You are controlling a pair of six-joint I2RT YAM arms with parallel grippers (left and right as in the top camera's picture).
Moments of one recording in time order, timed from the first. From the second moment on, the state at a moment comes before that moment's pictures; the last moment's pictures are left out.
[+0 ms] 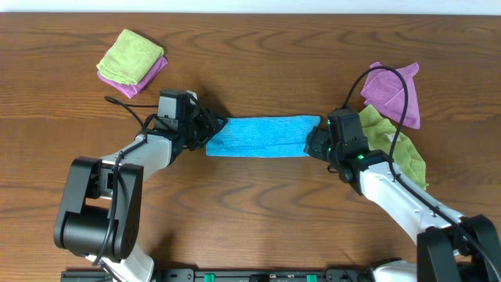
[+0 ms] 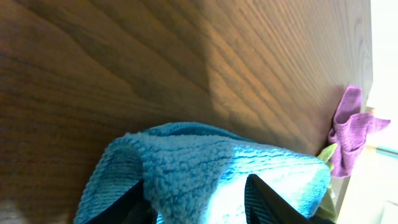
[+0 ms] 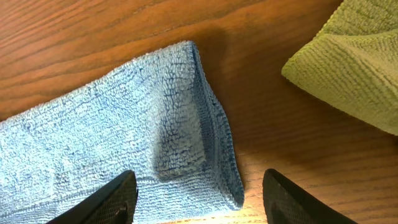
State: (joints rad) left arm -0.18 1.80 0.83 0.07 0.52 -0.88; right arm 0.30 1.50 0.70 -0.18 0.02 0.64
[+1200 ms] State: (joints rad) left arm -0.11 1.64 0.89 0.00 0.69 -0.89; right arm 0.30 1.50 0.70 -0.19 0.01 0.64
